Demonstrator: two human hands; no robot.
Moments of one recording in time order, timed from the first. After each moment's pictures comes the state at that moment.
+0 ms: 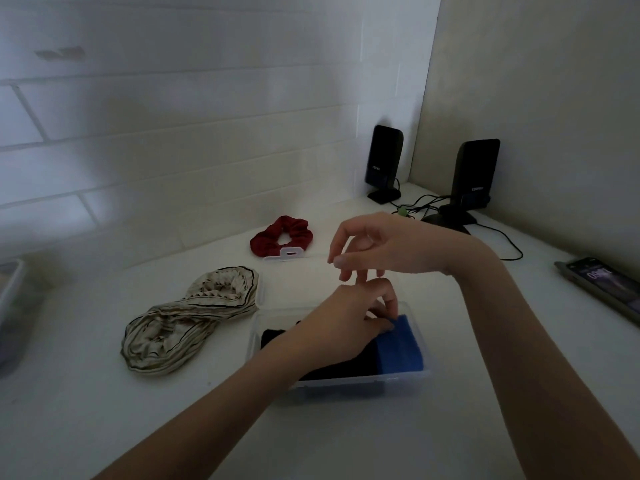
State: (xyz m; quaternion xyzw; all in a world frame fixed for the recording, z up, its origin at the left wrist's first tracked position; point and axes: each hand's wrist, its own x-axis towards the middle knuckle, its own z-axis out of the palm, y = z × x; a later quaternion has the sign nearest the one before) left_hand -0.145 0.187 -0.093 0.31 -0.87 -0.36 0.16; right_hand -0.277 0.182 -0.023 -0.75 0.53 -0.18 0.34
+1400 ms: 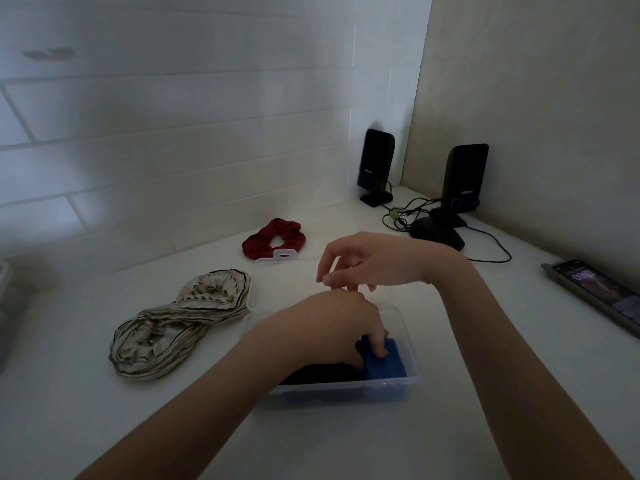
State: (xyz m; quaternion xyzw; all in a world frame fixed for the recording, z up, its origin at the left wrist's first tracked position) left_hand -0.144 0.179 -0.076 0.21 -0.96 -0.15 -0.09; right_hand -0.273 0.172 -0.037 -0.77 0.54 -0.10 0.33
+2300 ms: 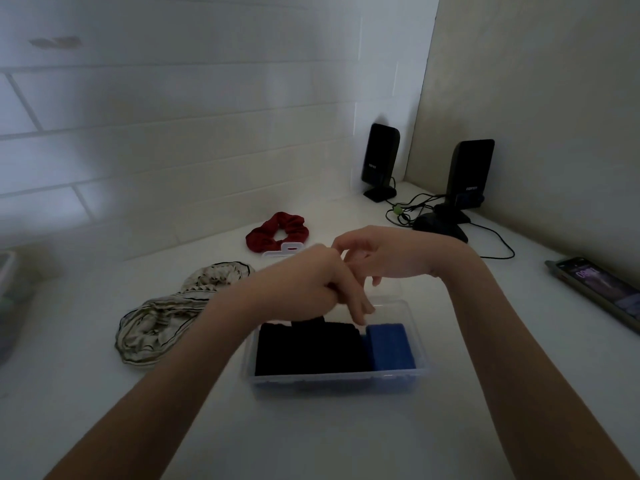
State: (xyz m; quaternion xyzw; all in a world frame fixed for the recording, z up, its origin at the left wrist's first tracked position) left_hand -0.111 0.168 -0.046 0.26 -0.91 -0.32 0.07; right_hand -0.277 0.174 -0.034 -0.76 0.54 -0.09 0.35
